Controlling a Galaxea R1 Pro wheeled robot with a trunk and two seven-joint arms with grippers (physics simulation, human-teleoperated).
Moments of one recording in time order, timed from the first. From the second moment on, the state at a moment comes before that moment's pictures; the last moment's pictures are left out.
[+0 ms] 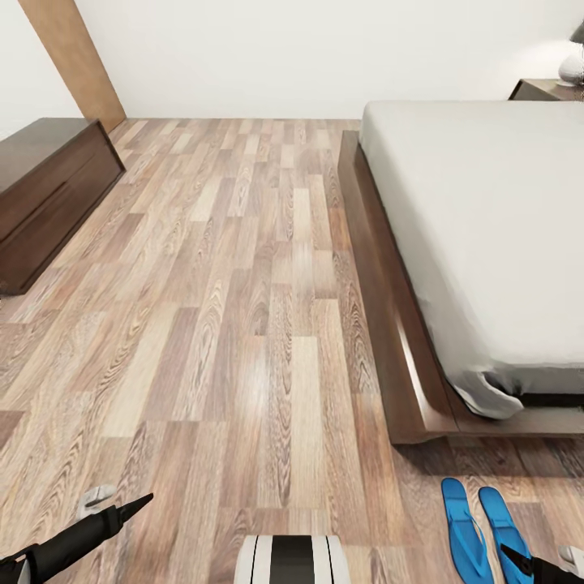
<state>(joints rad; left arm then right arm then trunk) -0.48 0.23 1.07 -0.48 -0.52 0.20 -1.18 -0.38 -0.53 -0.12 -0.13 -0.48 -0.06 0.71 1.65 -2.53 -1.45</state>
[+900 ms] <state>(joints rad) -0.48 0.23 1.07 -0.48 -0.52 0.20 -1.18 -0.38 -0.53 -0.12 -0.13 -0.48 -0.06 0.71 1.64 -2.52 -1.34</state>
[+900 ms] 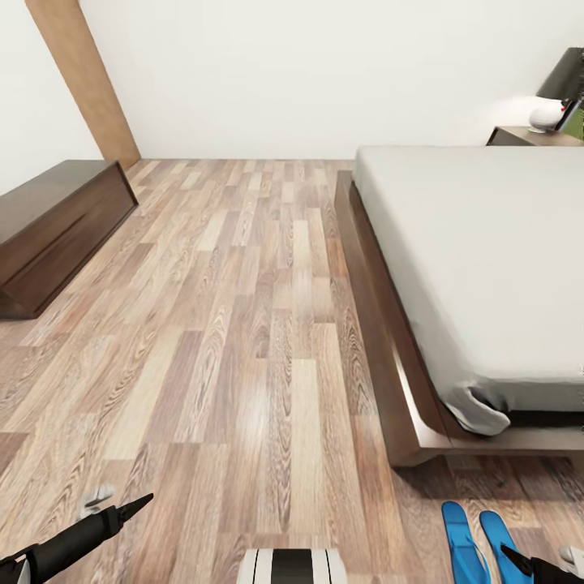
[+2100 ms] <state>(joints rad) -0.48 0.11 1.03 -0.28 -0.64 0.02 -0.78 -0.38 -0.33 -0.11 -0.09 -0.46 -0.06 0.71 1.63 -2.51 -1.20</state>
